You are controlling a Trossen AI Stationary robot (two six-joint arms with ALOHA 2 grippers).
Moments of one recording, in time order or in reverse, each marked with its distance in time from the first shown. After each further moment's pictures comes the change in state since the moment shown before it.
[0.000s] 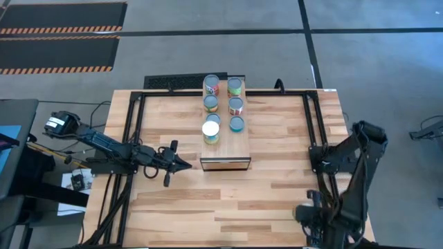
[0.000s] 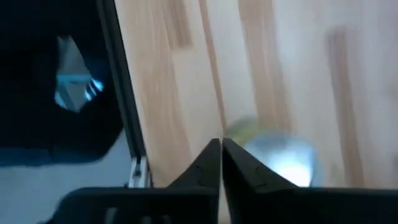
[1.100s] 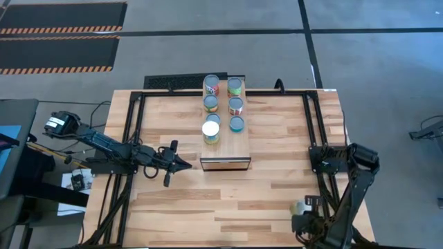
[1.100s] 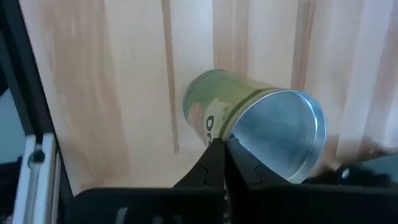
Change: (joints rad) left arm 0.000 0.000 0.000 0.009 -0.001 -0.007; right arm -0.021 0.268 0.146 -0.268 -0.086 -0.155
